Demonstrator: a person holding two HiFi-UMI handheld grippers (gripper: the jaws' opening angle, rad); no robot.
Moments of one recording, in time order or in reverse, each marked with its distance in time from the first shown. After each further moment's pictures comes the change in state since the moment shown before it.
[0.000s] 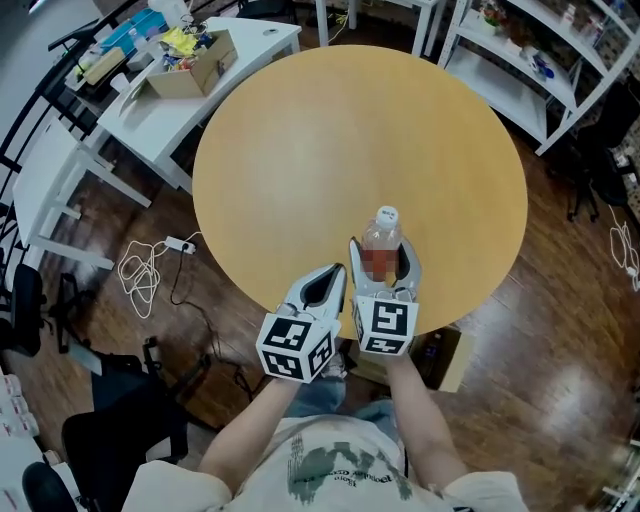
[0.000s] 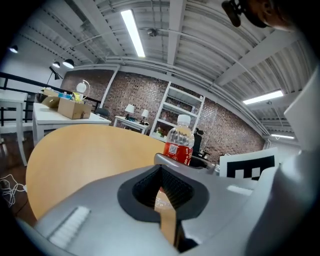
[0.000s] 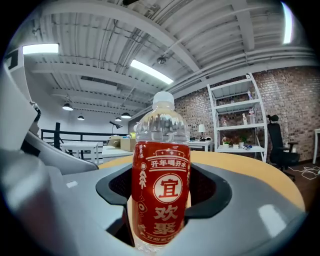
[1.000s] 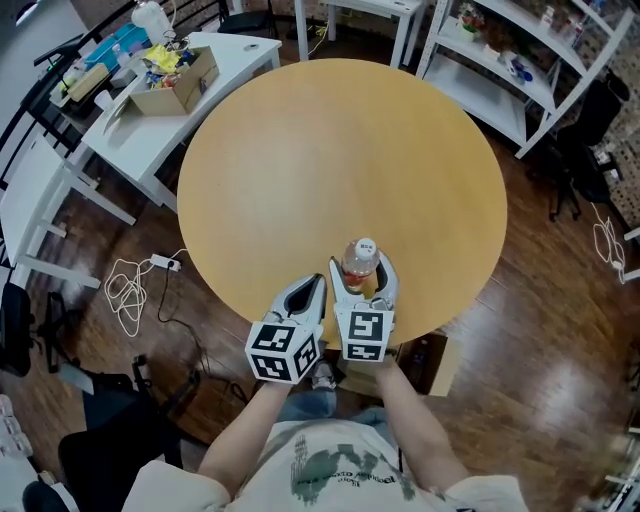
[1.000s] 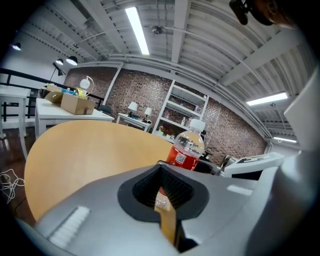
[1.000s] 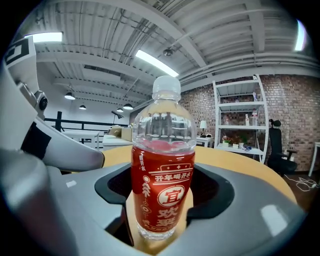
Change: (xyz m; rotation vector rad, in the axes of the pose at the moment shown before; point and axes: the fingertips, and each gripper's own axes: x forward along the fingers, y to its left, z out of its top) left arm 0.011 0.017 -0.013 -0.036 0.020 0.019; right arm 0.005 0.004 -0.026 -0.065 0.078 -0.003
